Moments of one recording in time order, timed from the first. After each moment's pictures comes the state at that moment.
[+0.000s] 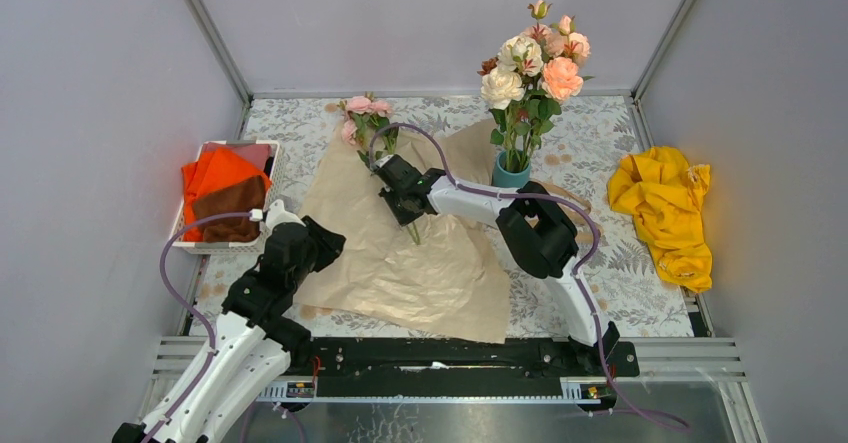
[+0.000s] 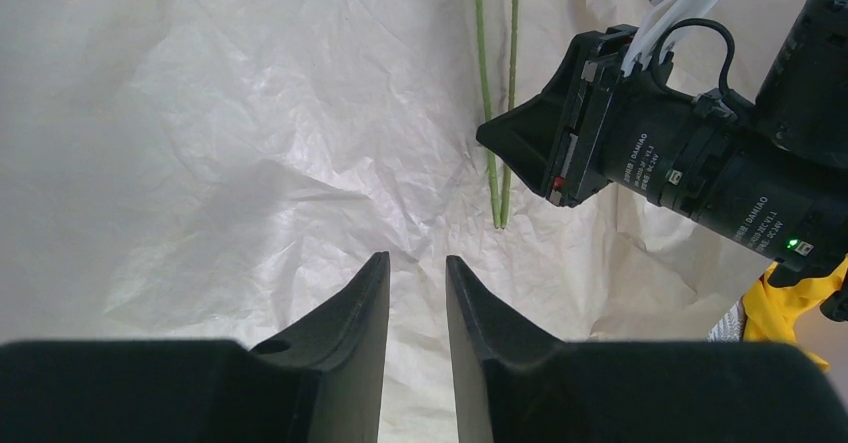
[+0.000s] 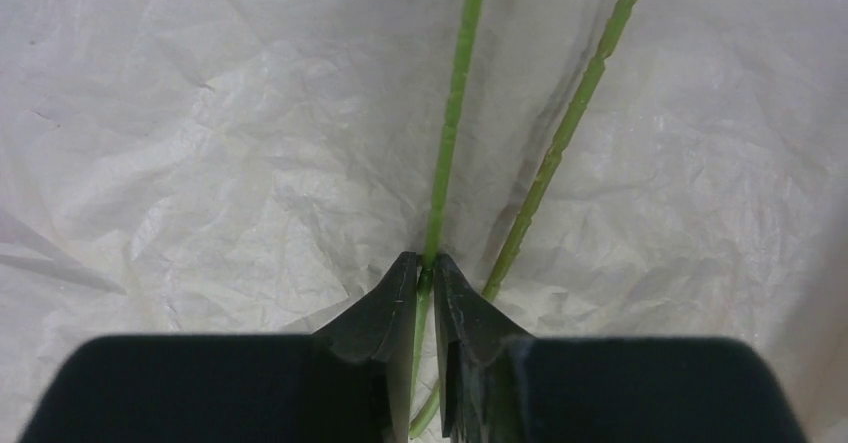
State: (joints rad) left arm -0.41 0.53 0.48 -0.53 -0.20 -0.89; right arm 0.88 2.24 1.70 -0.48 0.08 0.21
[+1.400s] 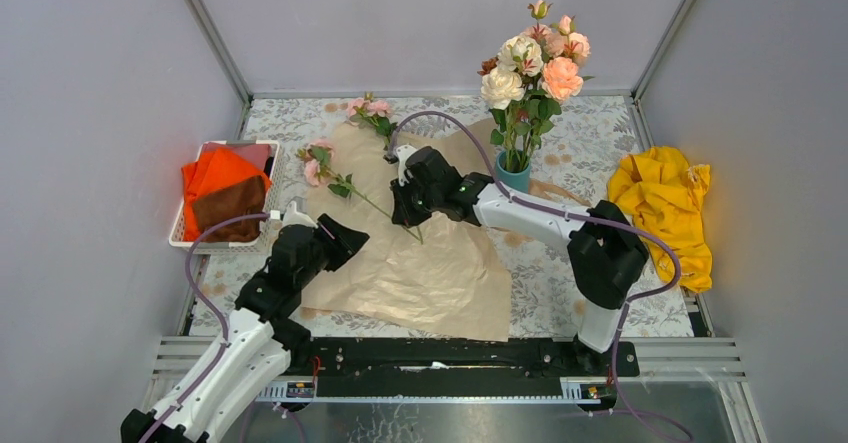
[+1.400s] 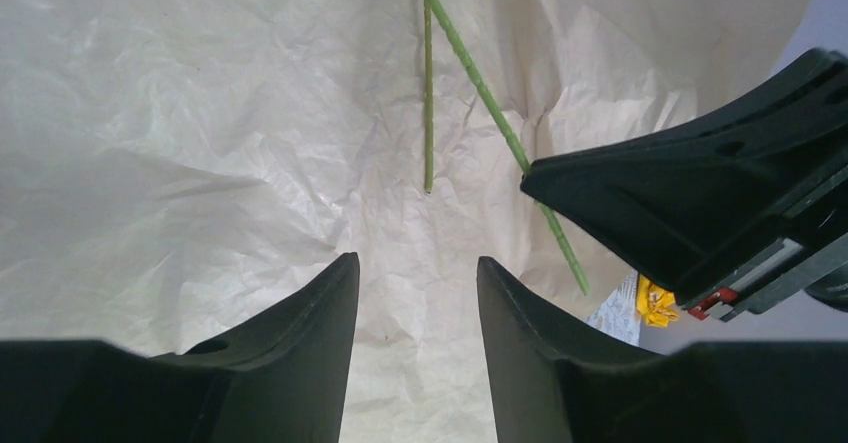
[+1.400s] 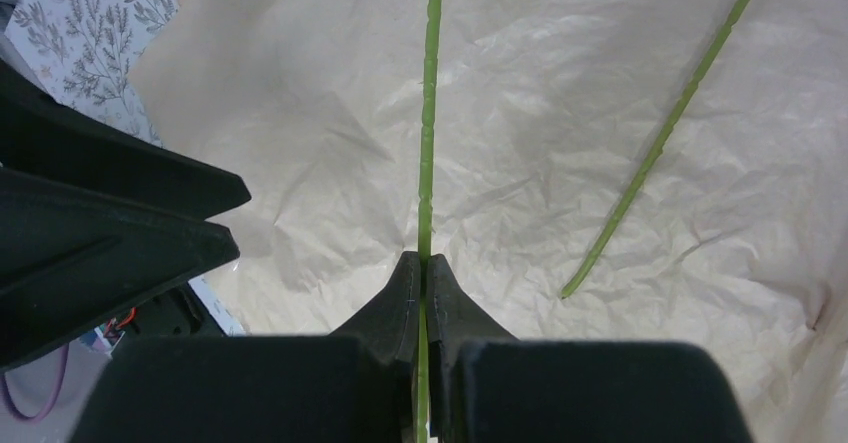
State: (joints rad) left arm -0.40 0.56 0.35 -0.29 0.02 -0.98; right arm 0.88 1.82 1.38 -0.29 -0.18 0.32
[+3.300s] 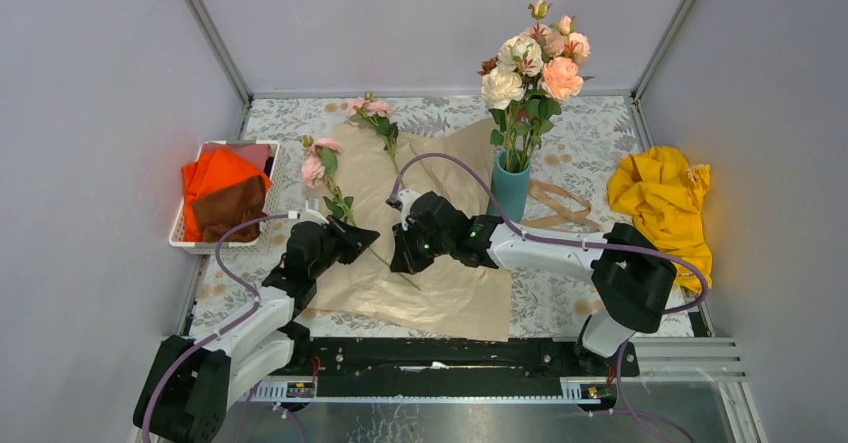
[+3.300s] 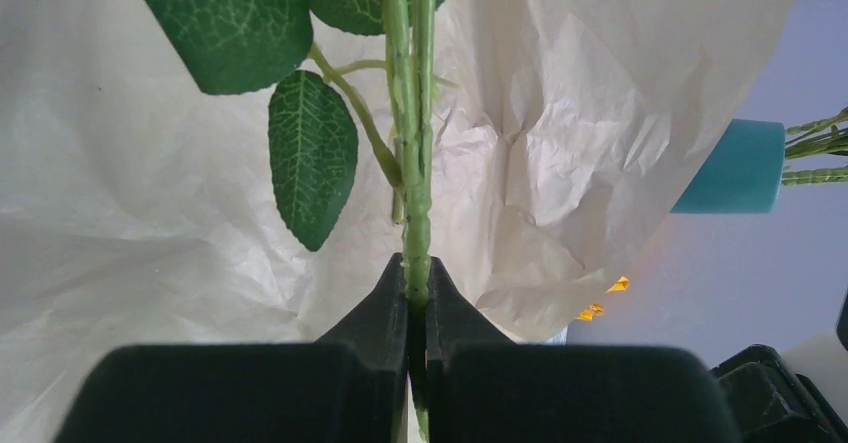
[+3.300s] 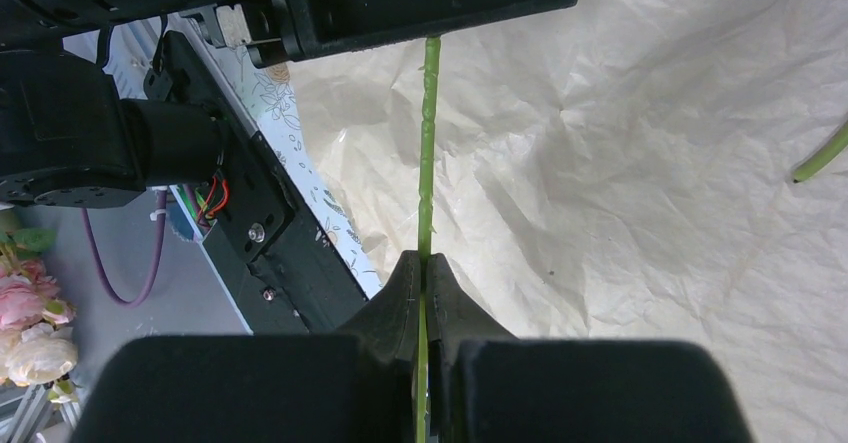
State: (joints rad) left arm -0.32 0.93 0.18 0.33 0.19 -1.13; right arm 1.03 1.64 1.06 -0.13 -0.25 0.50
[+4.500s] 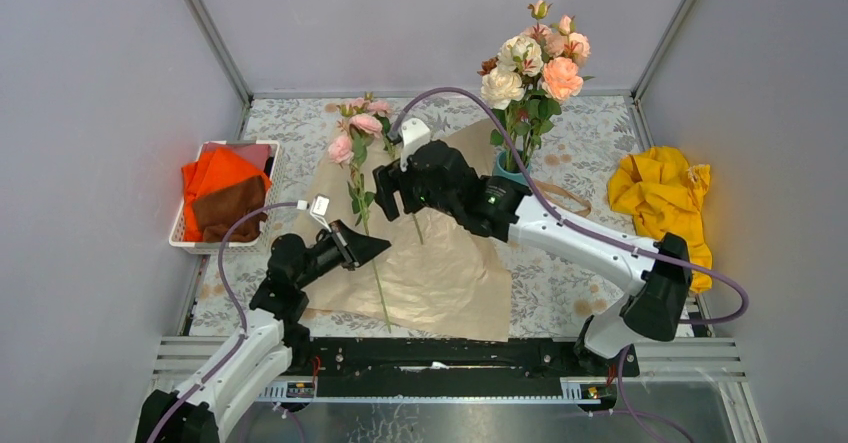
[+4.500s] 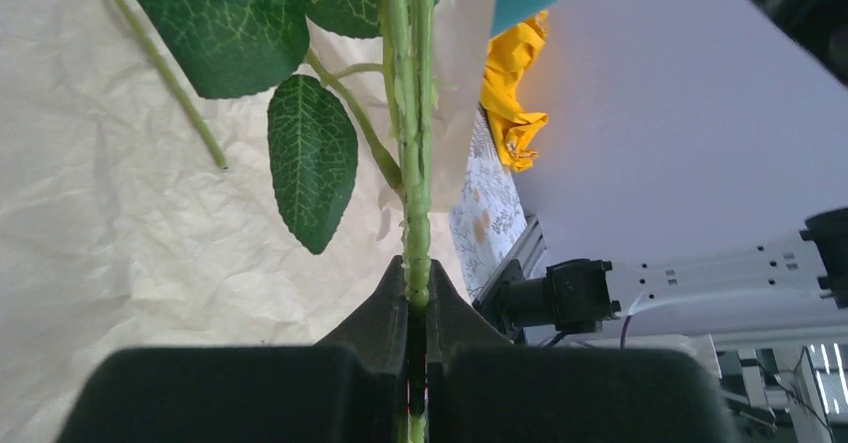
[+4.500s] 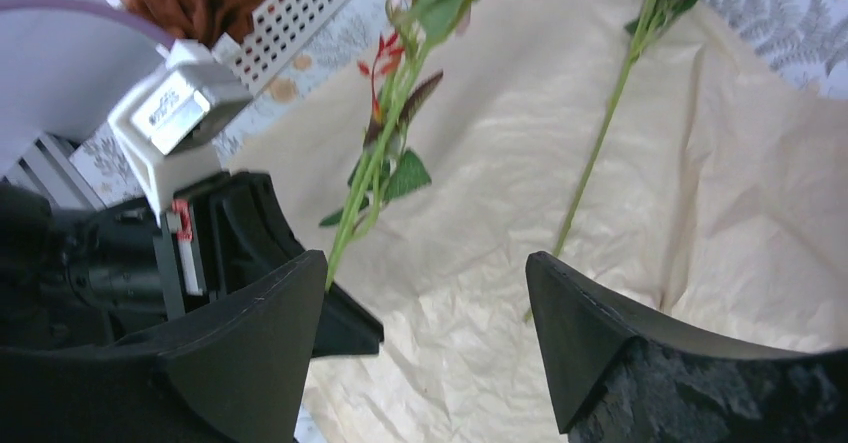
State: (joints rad) left arm -0.32 0.66 0.14 0.38 0.55 -0.96; right arm 1.03 1.55 1.44 -0.36 0.18 0.28
